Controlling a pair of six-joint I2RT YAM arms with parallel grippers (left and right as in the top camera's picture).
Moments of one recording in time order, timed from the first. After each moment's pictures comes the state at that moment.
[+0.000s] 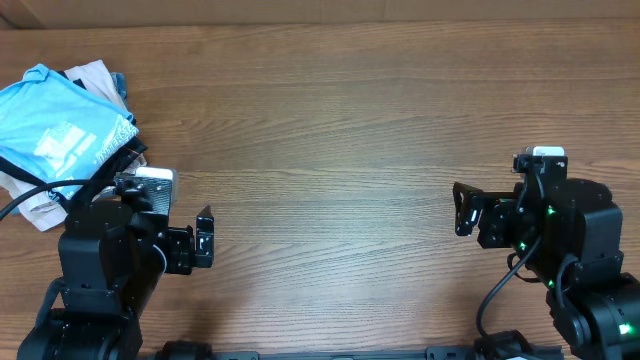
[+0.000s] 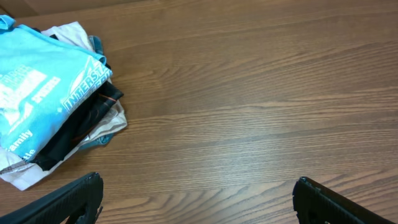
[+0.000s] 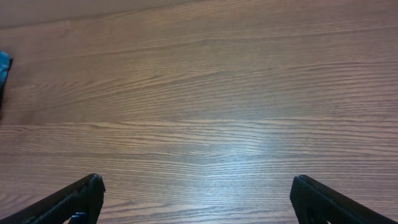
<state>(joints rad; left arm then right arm) -0.08 0.77 1.20 -1.13 -0.02 0.03 0.20 0.80 1.11 -1.01 -0.01 0.23</state>
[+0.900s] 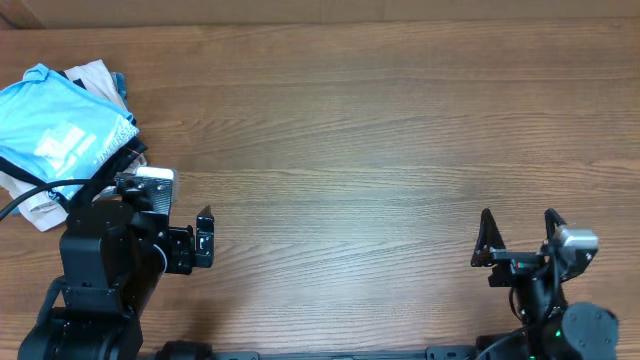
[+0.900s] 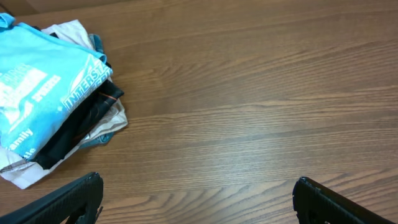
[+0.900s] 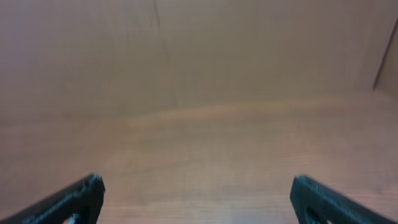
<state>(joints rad) -0.08 0.77 1.19 -1.13 -0.03 0.03 0.09 0.09 0.51 -0.54 0.05 0.14</state>
